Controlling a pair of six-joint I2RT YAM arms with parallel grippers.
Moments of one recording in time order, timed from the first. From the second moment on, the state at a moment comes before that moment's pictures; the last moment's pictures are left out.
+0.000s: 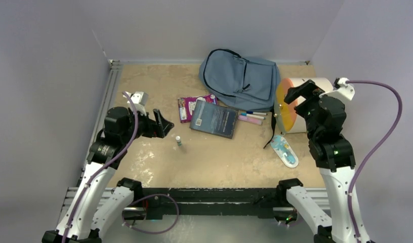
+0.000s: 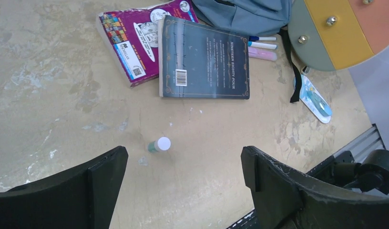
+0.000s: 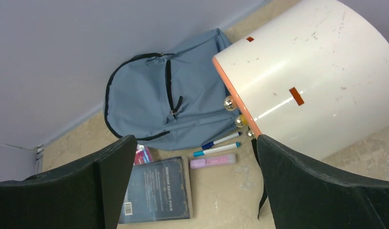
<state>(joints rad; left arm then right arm) -0.25 0.72 0.85 -0.56 0.33 -0.34 0.15 0.78 1.19 -0.64 0.35 0.57</state>
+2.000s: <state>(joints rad) -0.32 2.53 2.31 -0.29 0.44 -0.25 0.15 0.65 0.96 -0.65 0.05 0.60</state>
